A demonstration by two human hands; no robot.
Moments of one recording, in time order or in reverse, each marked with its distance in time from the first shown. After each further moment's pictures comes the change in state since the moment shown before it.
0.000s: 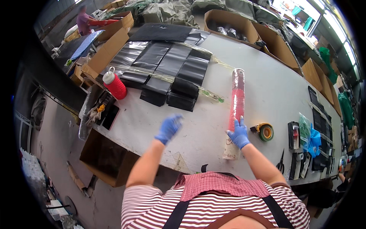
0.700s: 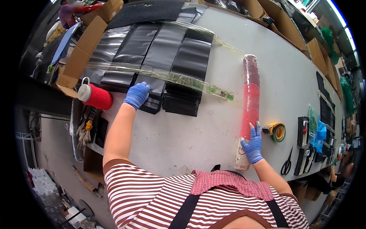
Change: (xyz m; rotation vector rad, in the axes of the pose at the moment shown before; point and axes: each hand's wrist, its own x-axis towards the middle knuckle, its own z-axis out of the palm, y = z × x) left_hand 0.174 -0.185 -0.088 0.790 -0.473 0.060; right_hand -0.002 -0.014 0.009 0.238 0.208 0.050
